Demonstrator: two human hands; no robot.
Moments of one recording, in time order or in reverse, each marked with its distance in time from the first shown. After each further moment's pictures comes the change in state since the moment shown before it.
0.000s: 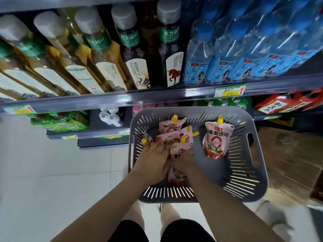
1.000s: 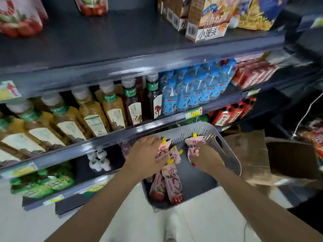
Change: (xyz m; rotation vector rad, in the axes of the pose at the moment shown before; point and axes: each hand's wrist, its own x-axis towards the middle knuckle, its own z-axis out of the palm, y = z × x) left_hand -0.031 -0.039 -0.125 -0.028 0.287 0.279; right_hand -0.160 -0.030 -0.105 -0.198 0.512 -0.194
